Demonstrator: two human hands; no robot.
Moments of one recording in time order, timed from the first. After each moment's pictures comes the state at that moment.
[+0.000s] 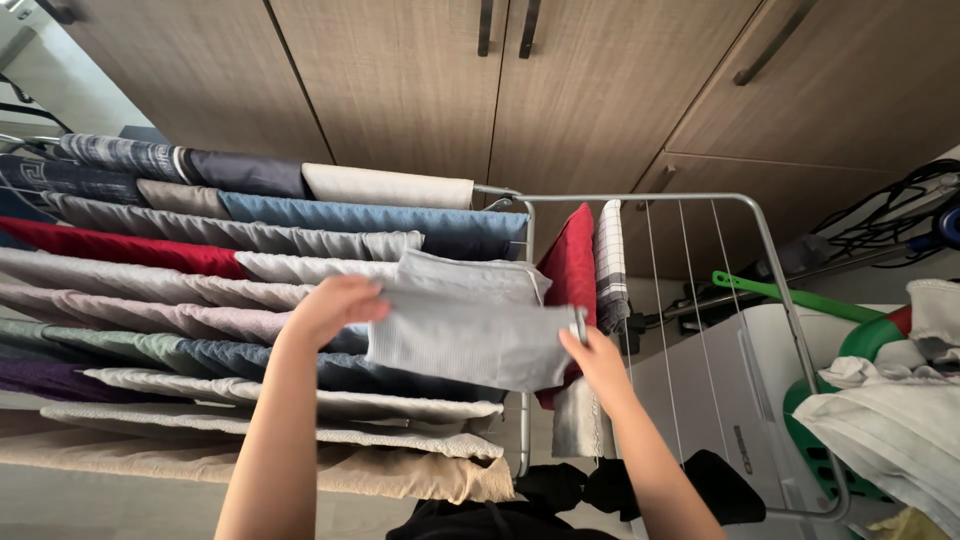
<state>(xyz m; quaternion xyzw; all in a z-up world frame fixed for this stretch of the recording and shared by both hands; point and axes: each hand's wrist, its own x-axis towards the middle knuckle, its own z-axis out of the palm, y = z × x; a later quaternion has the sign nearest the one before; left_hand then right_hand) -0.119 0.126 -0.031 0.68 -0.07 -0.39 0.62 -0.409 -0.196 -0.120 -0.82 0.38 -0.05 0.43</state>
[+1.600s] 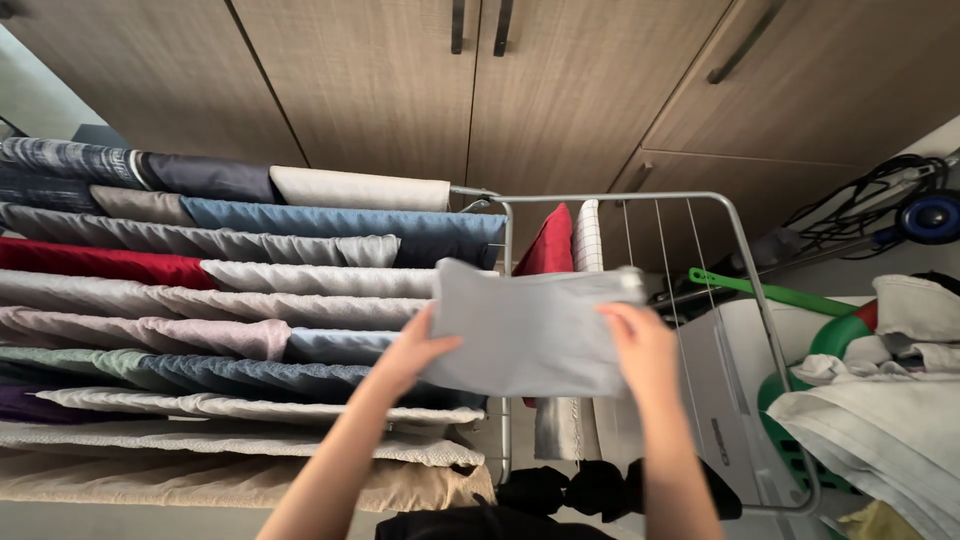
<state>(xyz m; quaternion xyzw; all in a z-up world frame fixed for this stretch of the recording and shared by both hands) -0.236 0.029 -0.071 0.68 -0.16 -0.35 0.62 -0.441 -0.249 -0.057 -0.89 0.32 -0.26 0.21</state>
